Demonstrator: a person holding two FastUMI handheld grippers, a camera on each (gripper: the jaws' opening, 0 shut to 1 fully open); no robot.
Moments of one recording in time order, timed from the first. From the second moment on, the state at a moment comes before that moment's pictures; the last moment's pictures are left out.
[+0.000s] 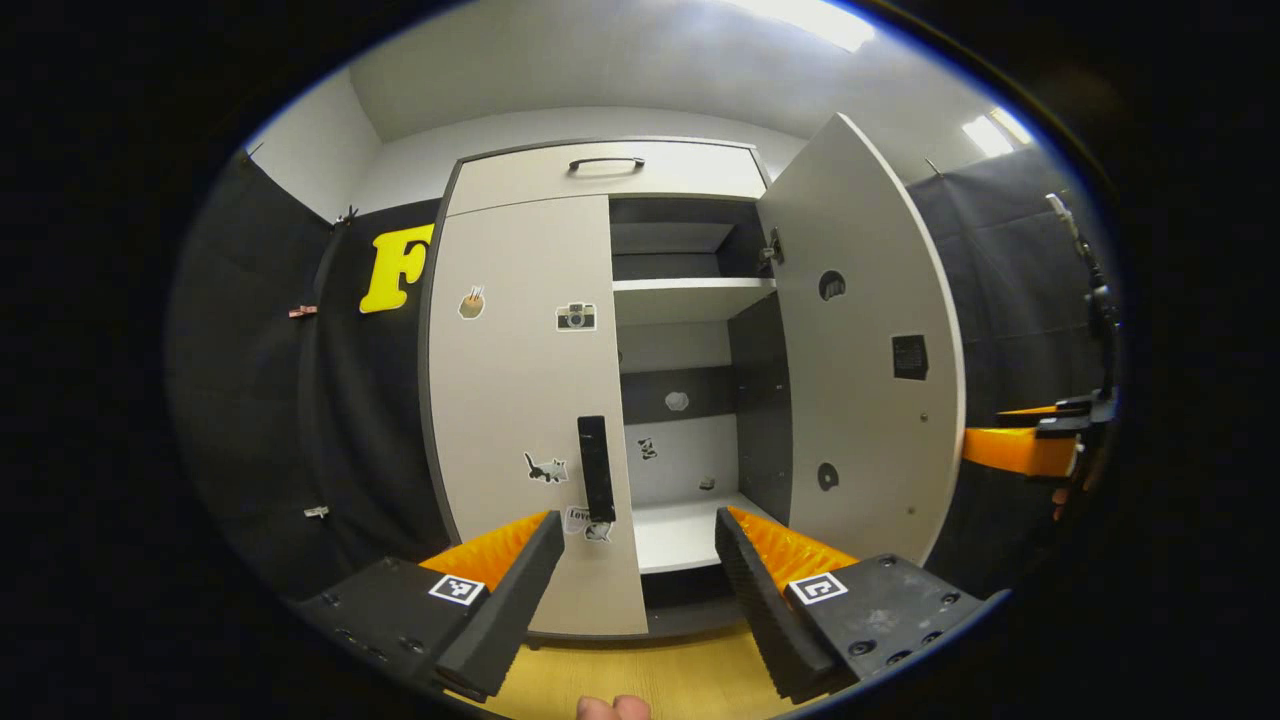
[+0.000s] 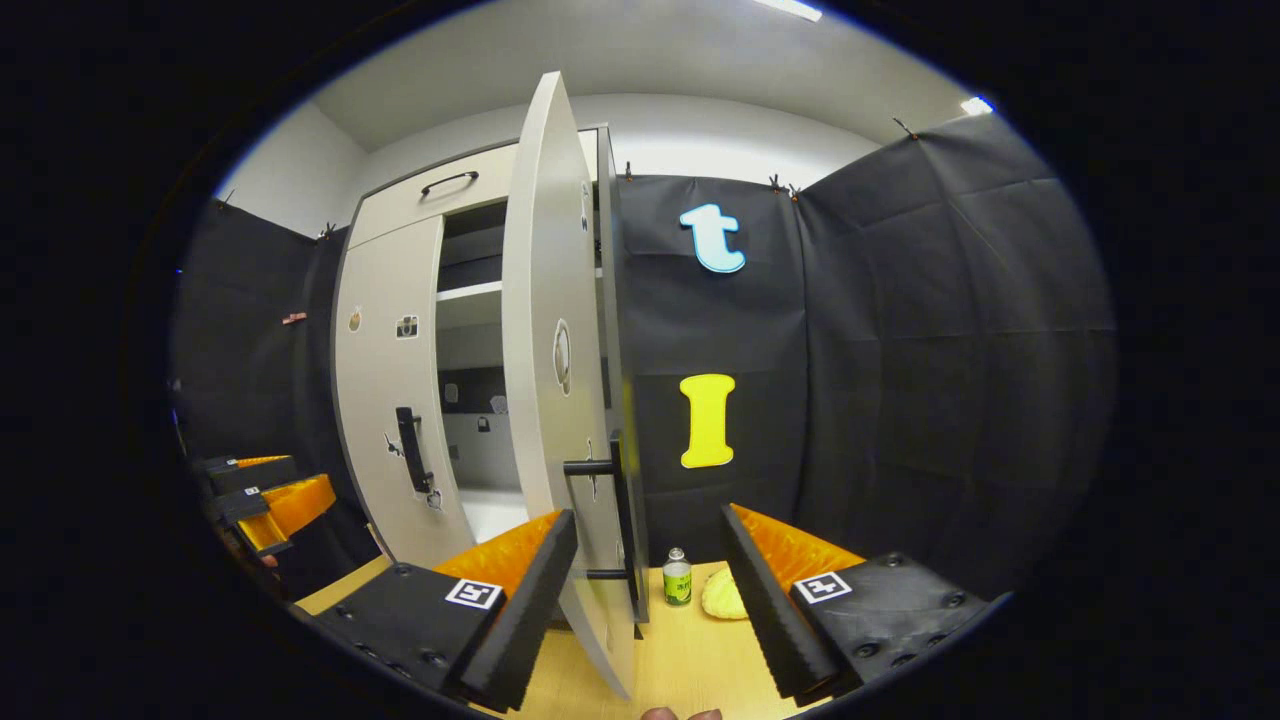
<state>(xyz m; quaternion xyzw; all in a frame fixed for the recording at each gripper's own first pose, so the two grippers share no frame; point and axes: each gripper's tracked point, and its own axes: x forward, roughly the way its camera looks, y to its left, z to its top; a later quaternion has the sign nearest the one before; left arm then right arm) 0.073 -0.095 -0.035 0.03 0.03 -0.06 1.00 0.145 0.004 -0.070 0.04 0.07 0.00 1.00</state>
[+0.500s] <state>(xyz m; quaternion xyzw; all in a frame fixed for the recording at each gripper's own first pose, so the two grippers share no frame) 0.180 -0.076 -0.046 0.06 0.02 -0.02 1.00 0.118 -0.017 -0.074 0.02 0.06 -0.01 1.00</state>
